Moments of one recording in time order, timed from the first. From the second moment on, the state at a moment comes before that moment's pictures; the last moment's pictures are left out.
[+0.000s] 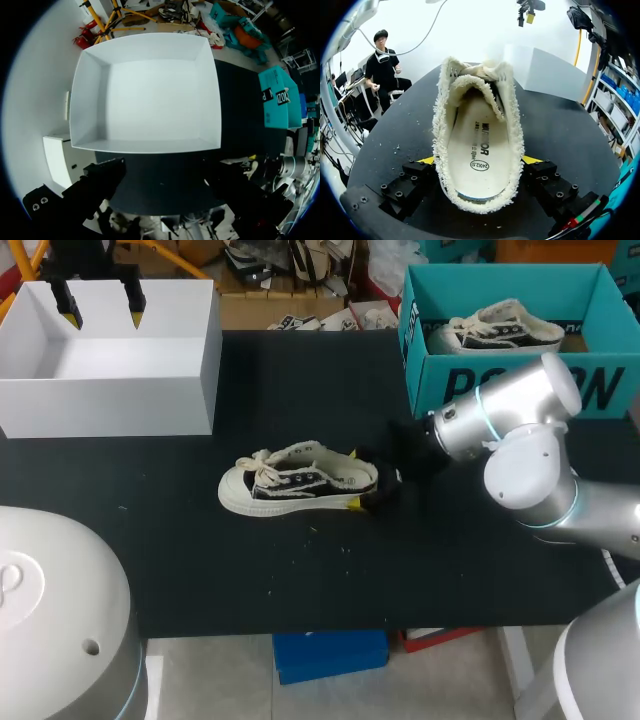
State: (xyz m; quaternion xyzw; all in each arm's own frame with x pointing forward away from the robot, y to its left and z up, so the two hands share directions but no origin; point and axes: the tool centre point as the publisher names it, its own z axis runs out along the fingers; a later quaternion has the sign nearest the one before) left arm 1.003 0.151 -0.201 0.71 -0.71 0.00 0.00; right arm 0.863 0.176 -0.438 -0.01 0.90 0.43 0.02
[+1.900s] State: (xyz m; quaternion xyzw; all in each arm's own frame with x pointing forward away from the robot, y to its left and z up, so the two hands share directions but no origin) left arm 0.891 -0.035 -0.208 0.71 -0.70 -0.10 -0.02; right arm 0.864 0.176 -0.438 -0.01 0.90 0.43 0.02
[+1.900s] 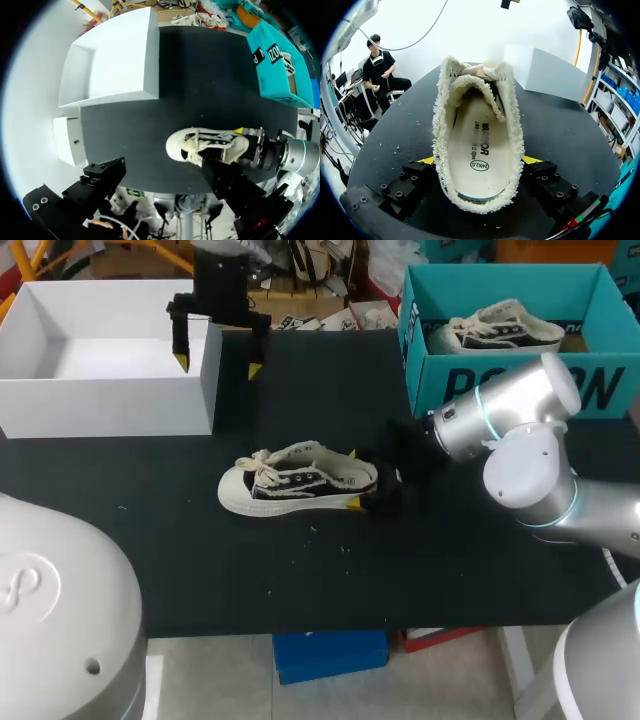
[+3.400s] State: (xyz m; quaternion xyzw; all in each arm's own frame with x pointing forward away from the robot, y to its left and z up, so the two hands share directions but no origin) left arm 0.822 -0.136 -0.270 0.71 -0.69 -0.13 -0.07; right arm 0.864 0.176 -0.438 -0.01 0.90 0.43 0.02
